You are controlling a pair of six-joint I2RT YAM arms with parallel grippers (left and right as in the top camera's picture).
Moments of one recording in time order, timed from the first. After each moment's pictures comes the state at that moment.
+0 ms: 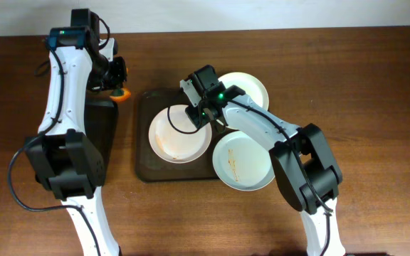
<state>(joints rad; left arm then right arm) 0.05 2.23 2.20 -1.32 0.15 -0.07 0.56 2.20 1.65 -0.52 -0.11 -0.09</state>
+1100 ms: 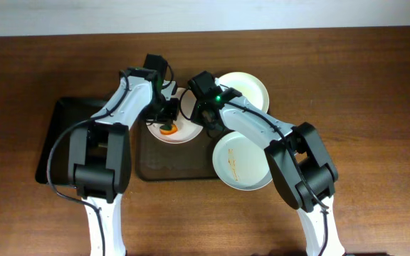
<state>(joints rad) -0.21 2.24 1.70 -0.94 0.16 -0.07 0.56 2.23 1.65 -0.61 0.02 0.89</state>
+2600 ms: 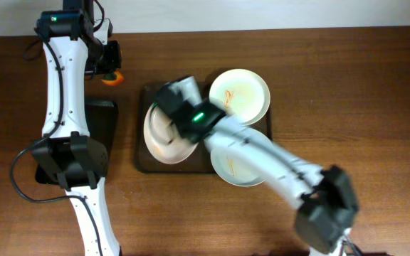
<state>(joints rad) 0.04 2.35 2.56 -1.48 0.09 -0.03 0.78 1.95 1.76 -0.92 0.40 0.36</state>
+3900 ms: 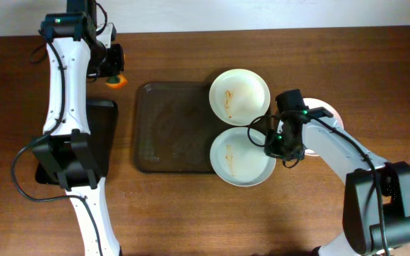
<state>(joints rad) 0.04 2.35 2.50 -1.45 0.12 -0.03 0.19 1.75 1.07 -0.79 -0.11 0.41</state>
